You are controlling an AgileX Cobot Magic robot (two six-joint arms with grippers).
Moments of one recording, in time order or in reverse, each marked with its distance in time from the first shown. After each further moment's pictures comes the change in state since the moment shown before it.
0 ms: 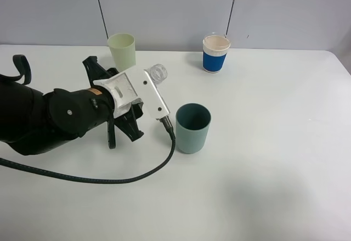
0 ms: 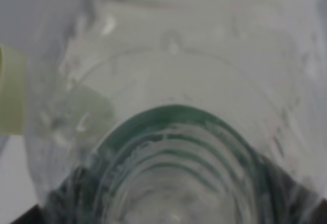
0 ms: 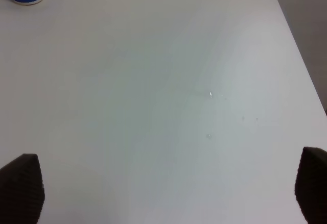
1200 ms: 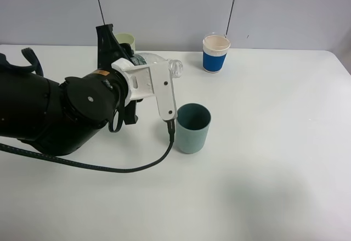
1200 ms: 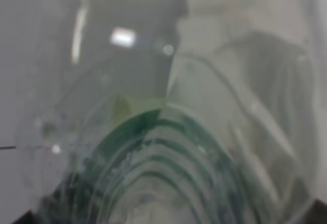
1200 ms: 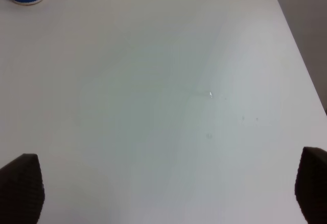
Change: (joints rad) left arm -0.112 0.002 -0.116 -0.257 -0.241 0.589; right arm 0.000 0.000 0.000 0.000 0.000 0.000
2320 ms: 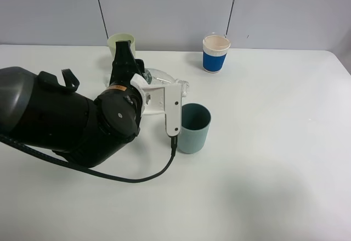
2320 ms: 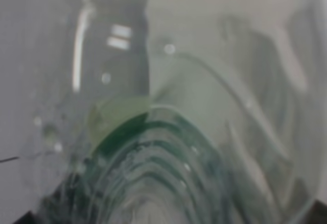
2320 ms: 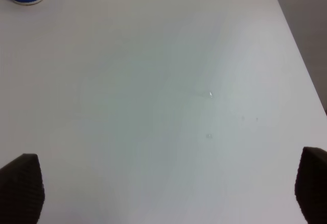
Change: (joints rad) left arm -0.043 0.120 -0.046 -0.058 -0.070 0.112; right arm 0.000 0.000 0.000 0.000 0.000 0.000
